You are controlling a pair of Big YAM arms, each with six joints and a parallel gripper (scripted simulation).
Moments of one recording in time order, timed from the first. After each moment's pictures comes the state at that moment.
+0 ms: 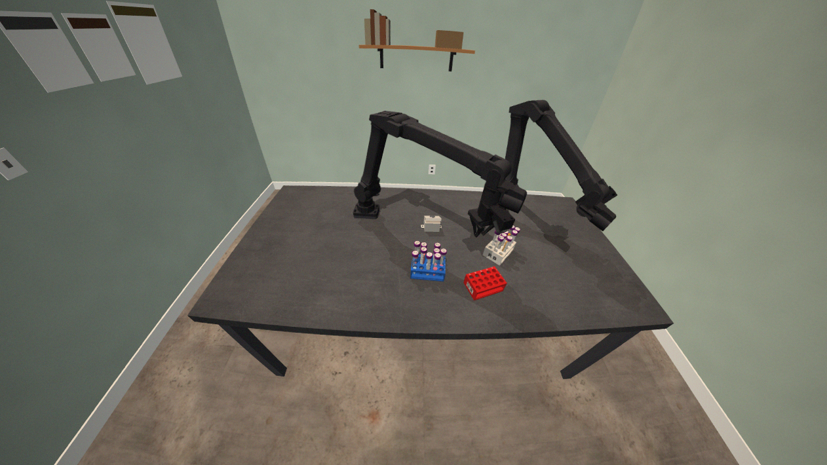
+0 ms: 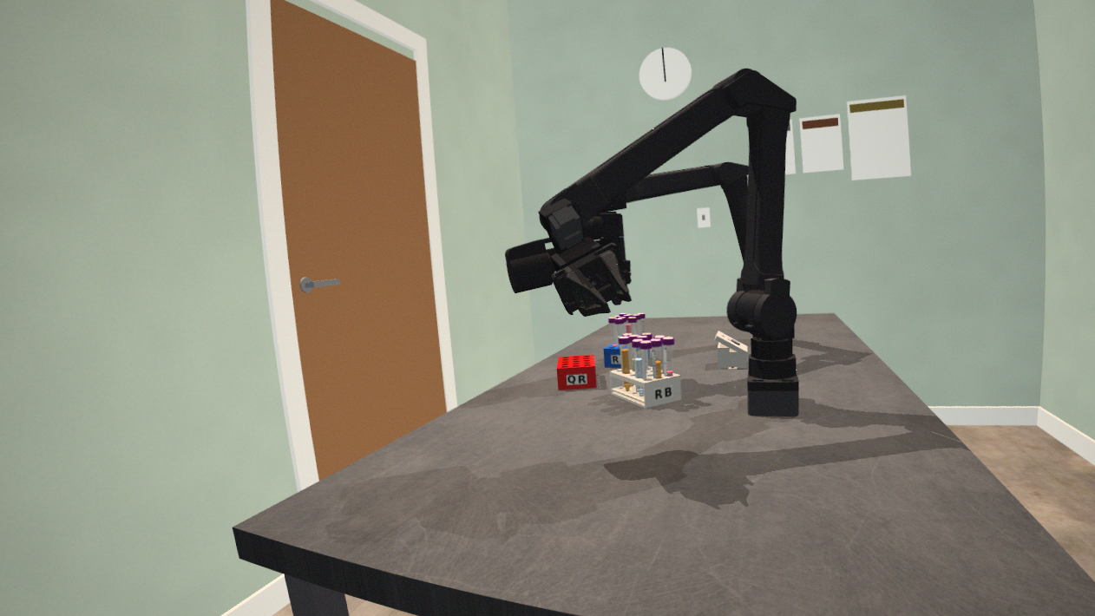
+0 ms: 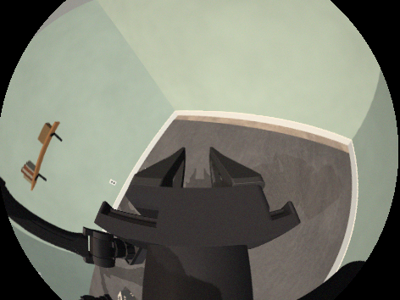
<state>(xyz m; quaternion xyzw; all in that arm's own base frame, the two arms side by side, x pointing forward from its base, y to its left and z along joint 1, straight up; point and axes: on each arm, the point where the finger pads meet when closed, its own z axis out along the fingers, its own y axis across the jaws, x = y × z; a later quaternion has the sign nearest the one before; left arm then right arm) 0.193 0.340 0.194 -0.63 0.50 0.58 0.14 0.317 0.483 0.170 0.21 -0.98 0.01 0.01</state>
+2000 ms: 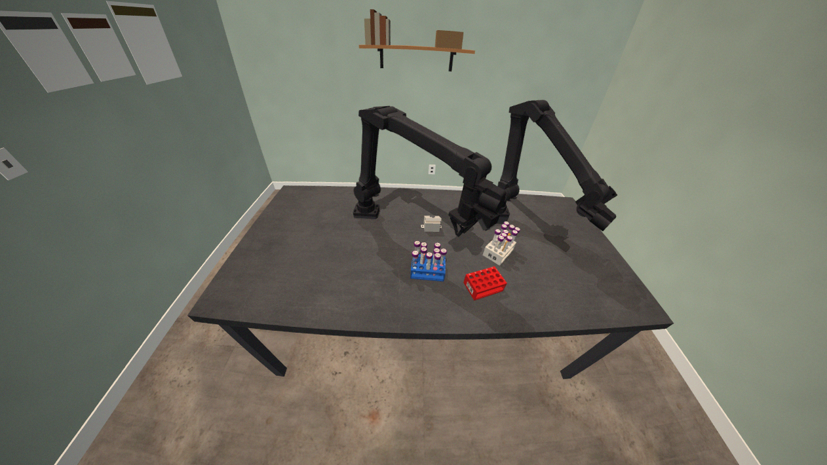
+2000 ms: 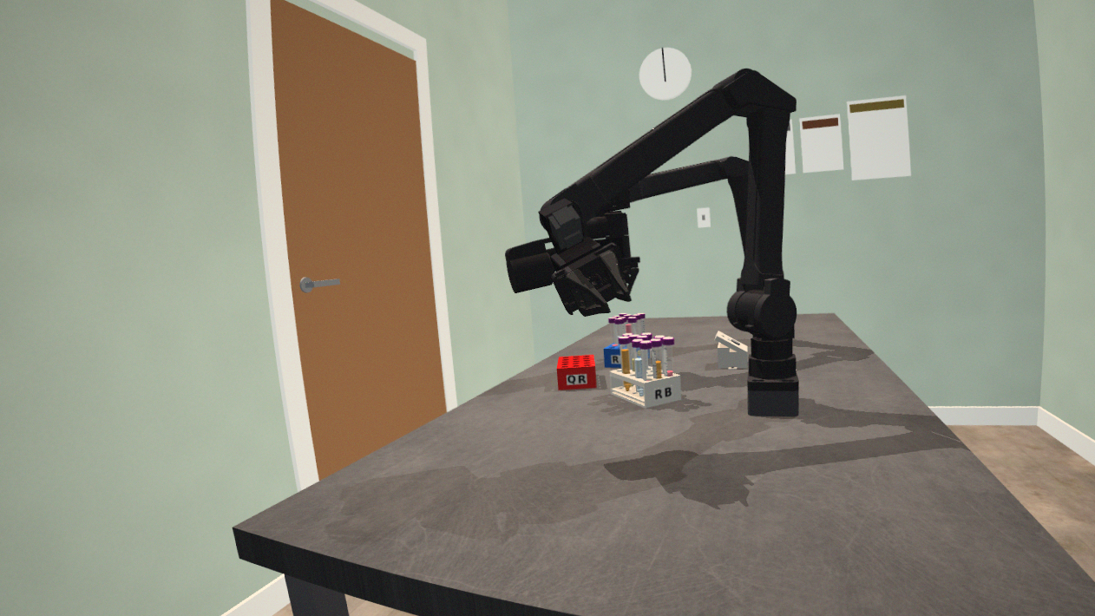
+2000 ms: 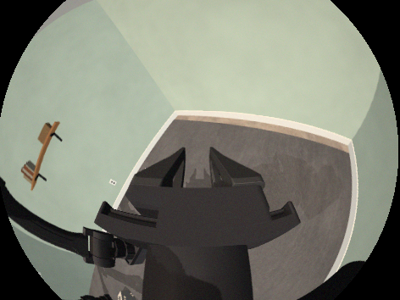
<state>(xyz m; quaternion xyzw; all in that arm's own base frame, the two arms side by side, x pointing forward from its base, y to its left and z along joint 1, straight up) 0.193 0.340 0.194 -0.63 0.50 0.58 0.14 0.323 0.413 0.175 0.35 -0.94 0.01 0.02</state>
